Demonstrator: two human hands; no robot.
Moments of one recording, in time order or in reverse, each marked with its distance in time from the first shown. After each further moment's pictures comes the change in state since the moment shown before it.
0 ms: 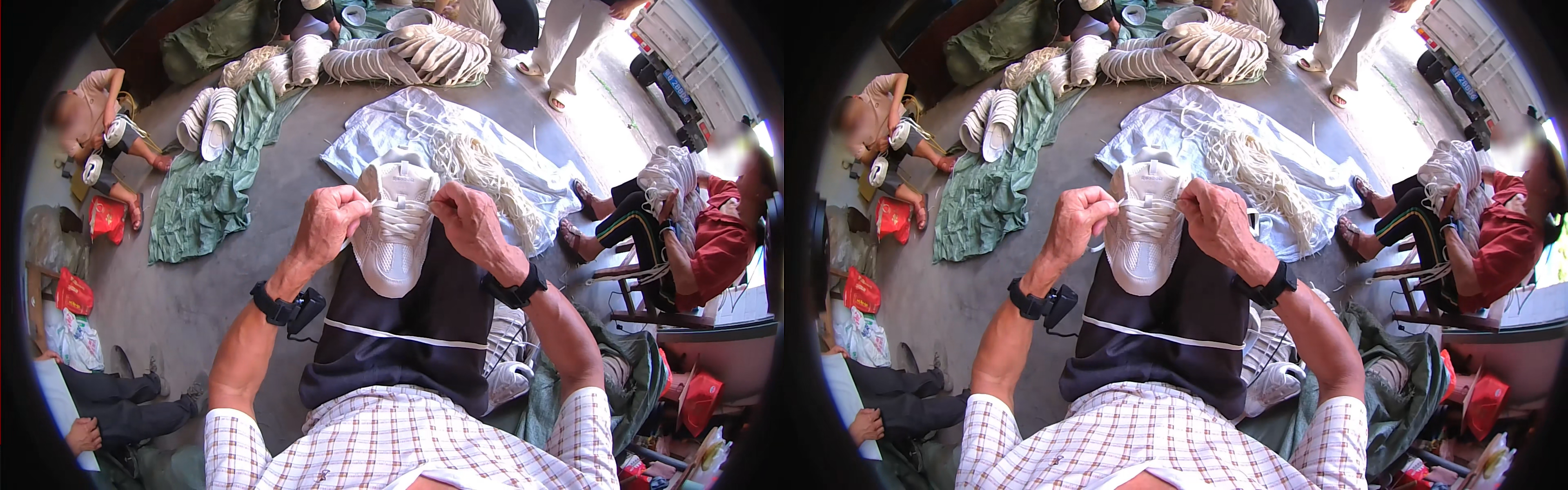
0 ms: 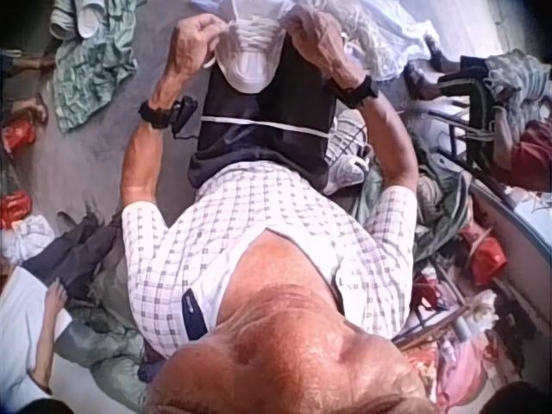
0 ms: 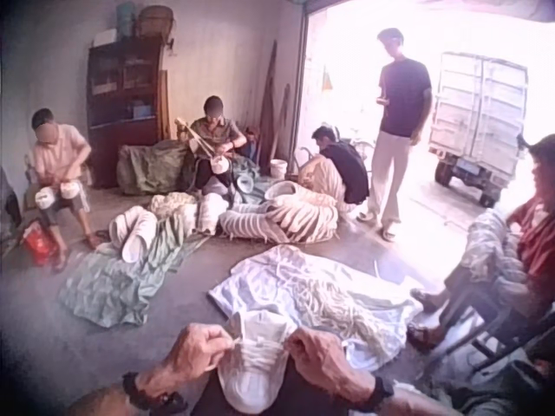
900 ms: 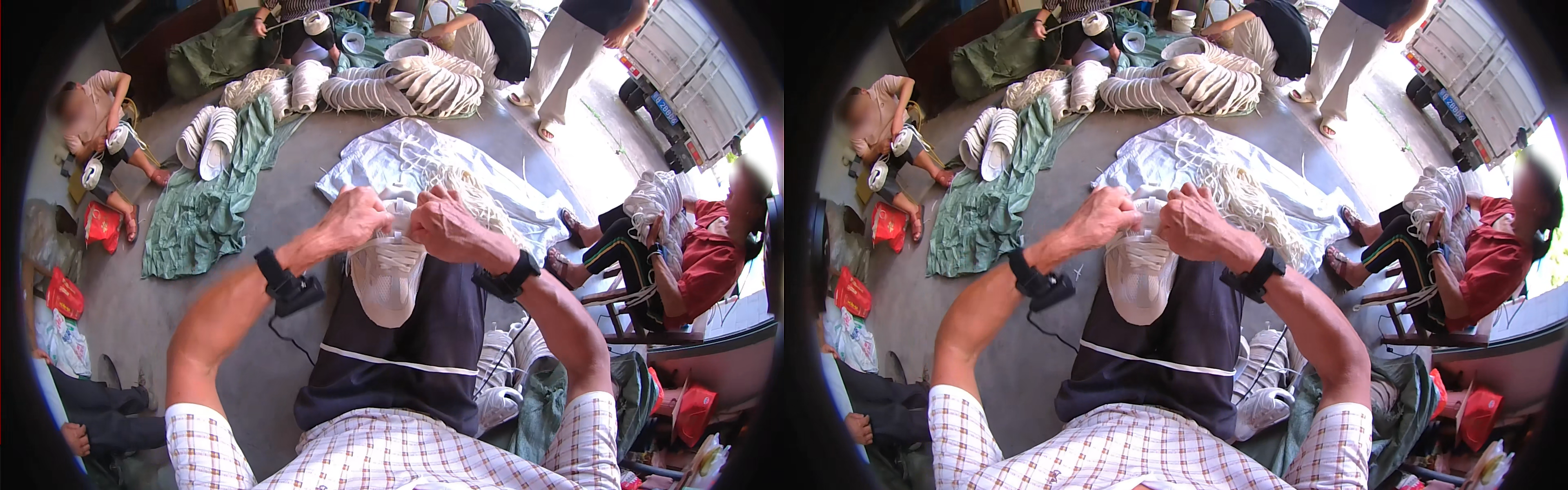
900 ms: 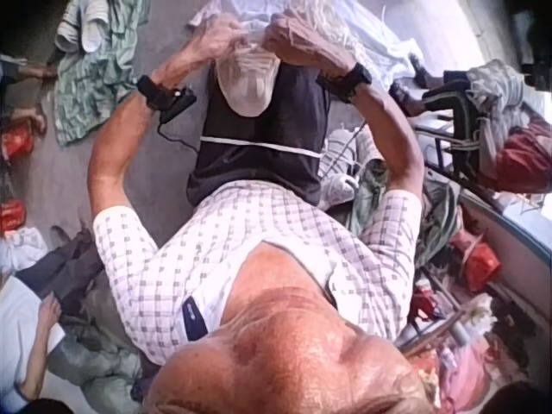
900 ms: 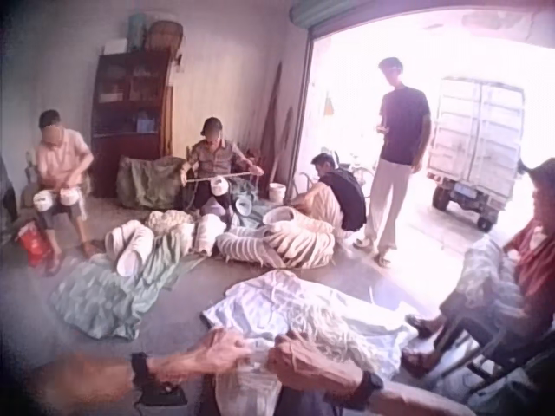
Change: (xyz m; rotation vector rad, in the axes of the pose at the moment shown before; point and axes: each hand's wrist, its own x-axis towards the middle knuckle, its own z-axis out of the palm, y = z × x) left_hand 0.064 0.013 0.000 0.546 -0.263 0.222; right_hand 0.058 -0.004 -0.006 -0.362 -0.420 -0.196
